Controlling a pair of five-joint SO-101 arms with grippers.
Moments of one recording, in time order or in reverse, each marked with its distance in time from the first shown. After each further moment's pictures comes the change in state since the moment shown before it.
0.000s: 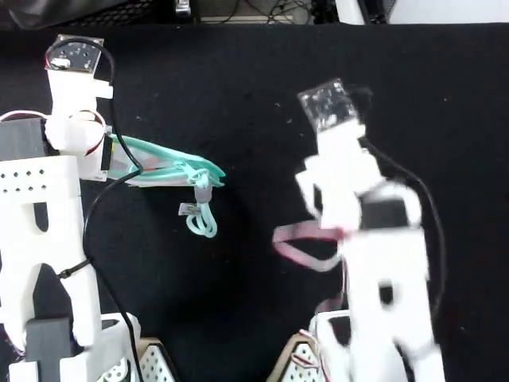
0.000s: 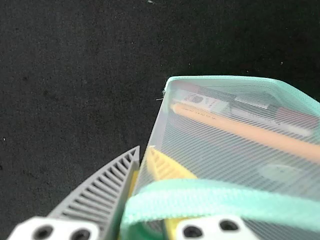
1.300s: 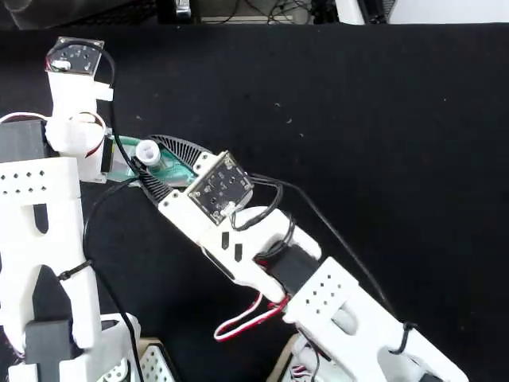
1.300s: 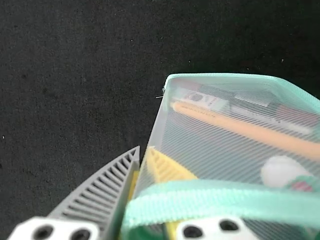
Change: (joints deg) left arm 0.0 -0.1 1.1 0.0 0.0; right arm -38.3 1.1 20.7 -61.6 -6.1
